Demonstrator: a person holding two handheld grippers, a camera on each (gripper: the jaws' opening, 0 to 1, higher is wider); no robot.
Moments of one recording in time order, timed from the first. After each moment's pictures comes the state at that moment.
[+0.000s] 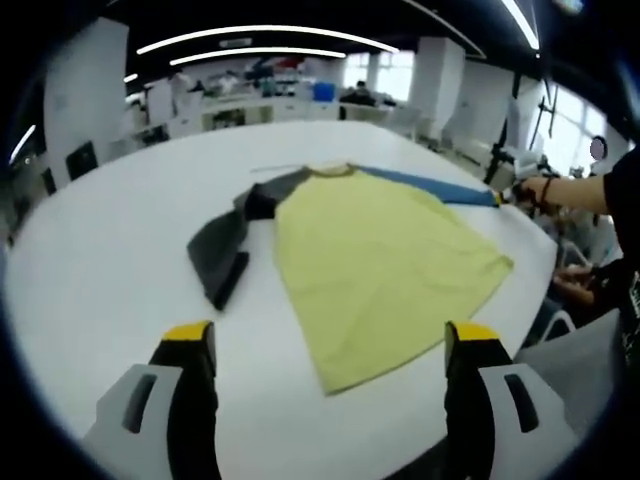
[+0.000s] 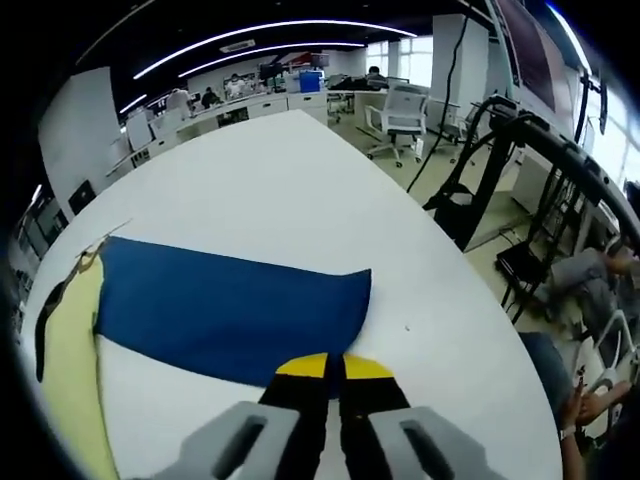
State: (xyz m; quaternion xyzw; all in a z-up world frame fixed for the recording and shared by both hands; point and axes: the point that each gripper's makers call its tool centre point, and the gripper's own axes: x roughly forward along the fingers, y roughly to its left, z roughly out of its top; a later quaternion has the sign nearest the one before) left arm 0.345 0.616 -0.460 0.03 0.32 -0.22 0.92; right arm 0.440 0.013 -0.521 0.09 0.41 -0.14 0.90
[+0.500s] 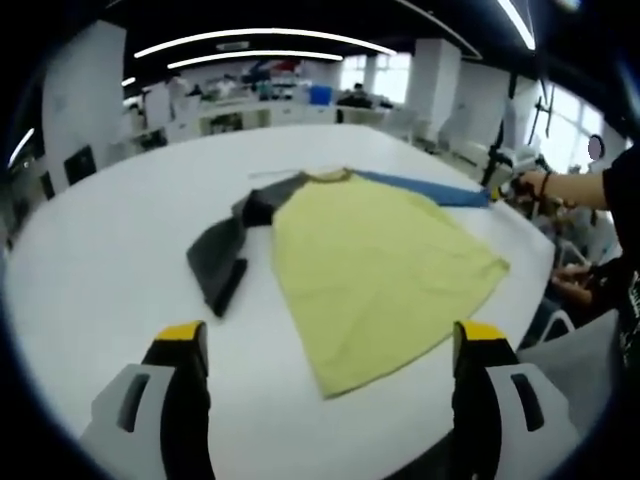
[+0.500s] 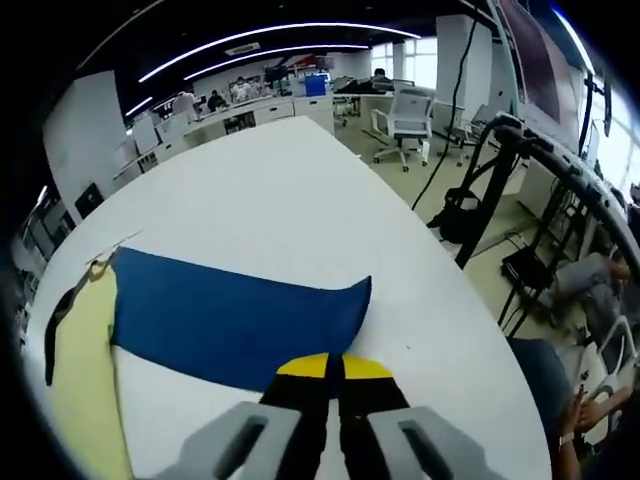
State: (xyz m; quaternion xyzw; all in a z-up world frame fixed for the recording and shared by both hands) left arm 0.345 0.611 -0.451 0.03 0.31 -0.23 0.92; right arm 0.449 0.019 -0.494 0.09 0.40 -0.12 0.90
